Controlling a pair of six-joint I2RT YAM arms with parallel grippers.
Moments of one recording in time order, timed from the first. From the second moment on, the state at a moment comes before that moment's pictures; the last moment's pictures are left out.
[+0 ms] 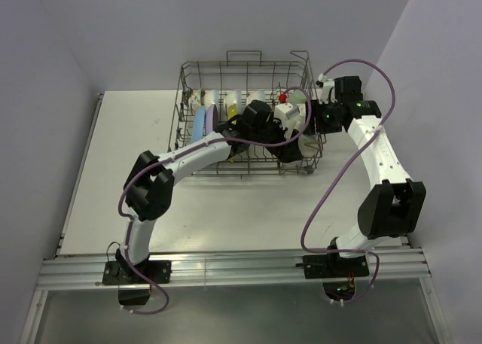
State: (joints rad) left arm -0.84 2.05 1.73 -0.13 0.46 -0.21; right arm 0.04 1.55 1.47 -0.82 -0.24 -0.05
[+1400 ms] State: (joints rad) left arm -0.87 2.02 1.89 -0.41 0.09 -0.05; right arm -0.20 1.43 1.51 -0.76 -0.75 -0.07
